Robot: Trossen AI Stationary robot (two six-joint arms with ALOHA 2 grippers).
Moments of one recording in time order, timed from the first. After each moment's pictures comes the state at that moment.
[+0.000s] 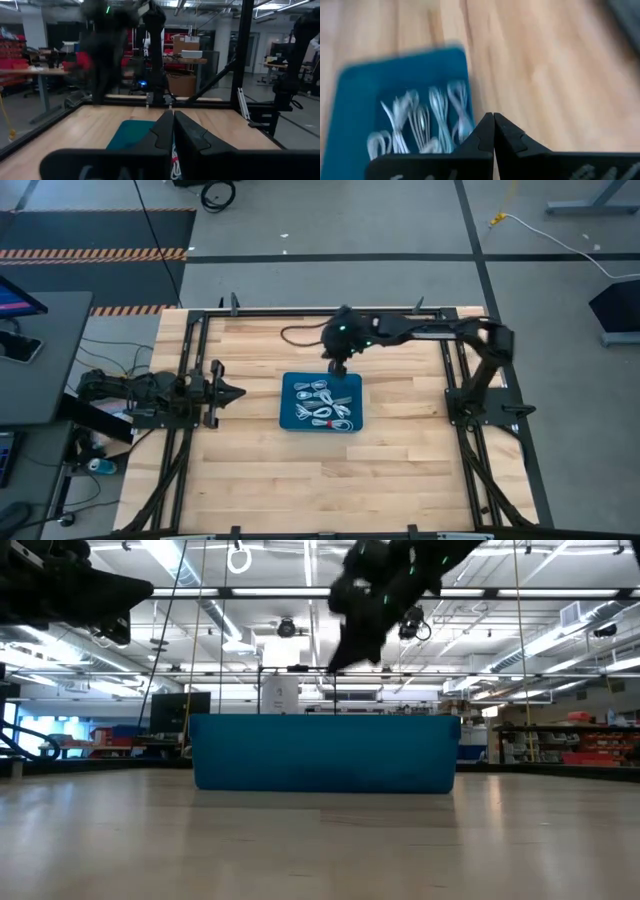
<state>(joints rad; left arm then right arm) -0.19 0.01 0.03 0.14 -0.22 0.00 -0.30 1.72 1.34 -0.44 -0.16 -0.02</state>
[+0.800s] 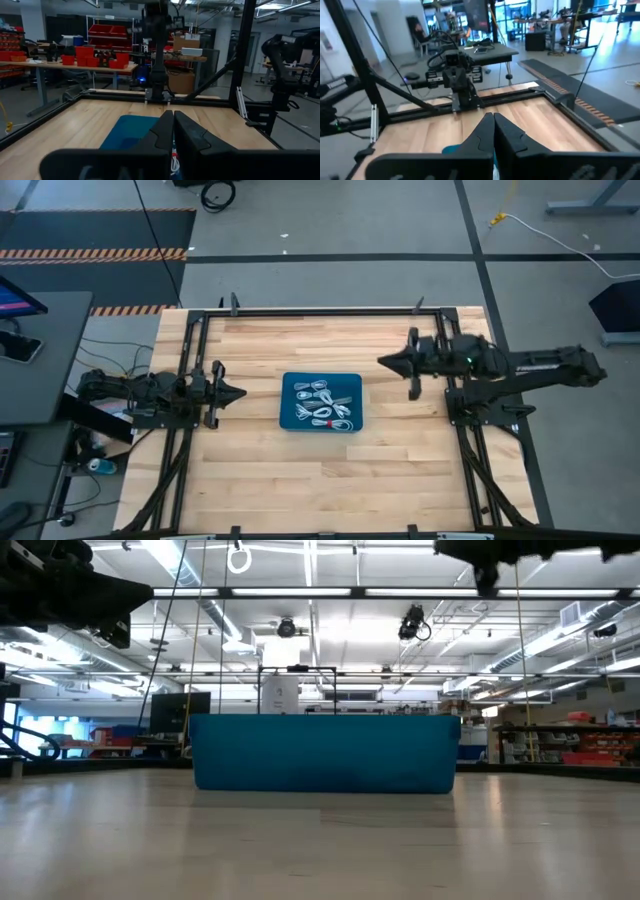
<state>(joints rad) -0.19 0.01 0.03 0.12 -0.22 -0.04 -0.03 0.73 0.60 0.09 0.10 0.14</state>
